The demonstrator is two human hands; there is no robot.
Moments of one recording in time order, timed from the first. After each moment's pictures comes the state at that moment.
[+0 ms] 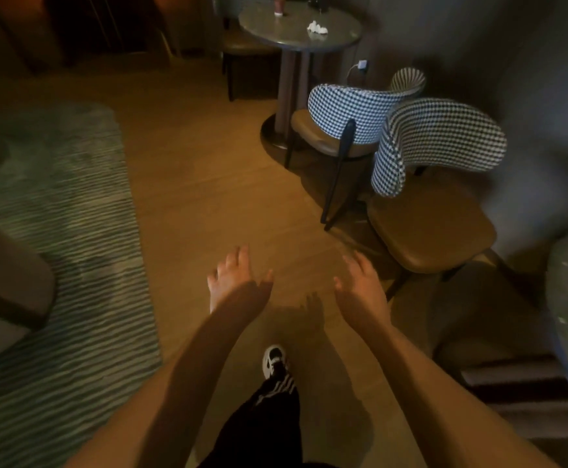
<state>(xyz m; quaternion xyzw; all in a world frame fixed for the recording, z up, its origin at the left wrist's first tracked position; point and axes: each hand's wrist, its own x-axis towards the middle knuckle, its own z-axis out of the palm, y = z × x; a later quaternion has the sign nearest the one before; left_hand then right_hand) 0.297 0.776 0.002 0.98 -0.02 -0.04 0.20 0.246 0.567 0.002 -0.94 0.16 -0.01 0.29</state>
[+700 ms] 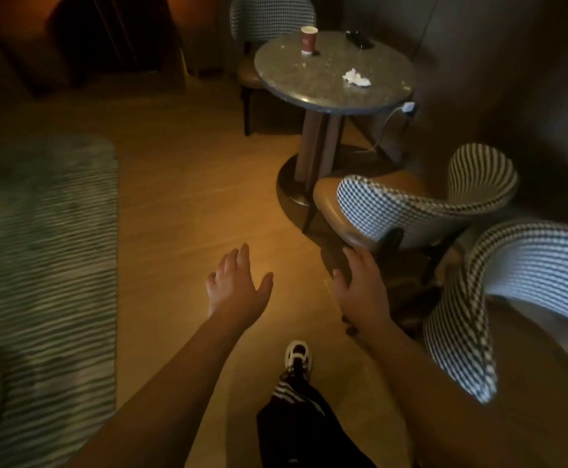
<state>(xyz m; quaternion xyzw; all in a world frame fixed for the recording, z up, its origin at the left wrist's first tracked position) 0.863 0.683 0.003 0.98 0.02 -0.03 0.20 0.842 0.467 0.001 -0.95 0.10 -0.03 0.30</state>
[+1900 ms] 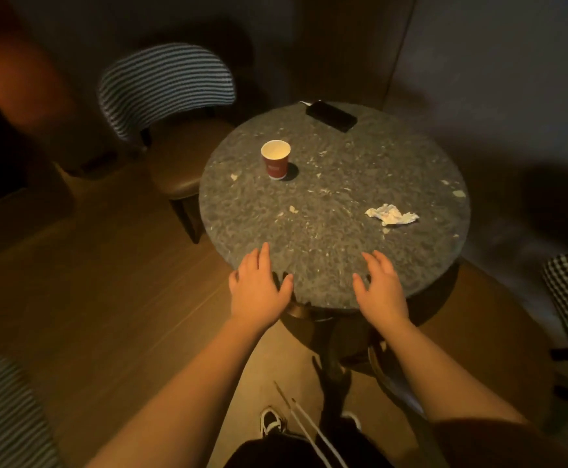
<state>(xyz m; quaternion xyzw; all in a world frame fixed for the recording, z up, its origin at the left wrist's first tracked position) 1.765 0.631 0.020 0.95 -0.24 -0.08 0.19 1.648 0.446 0.015 -0.88 0.36 -0.04 0.32</state>
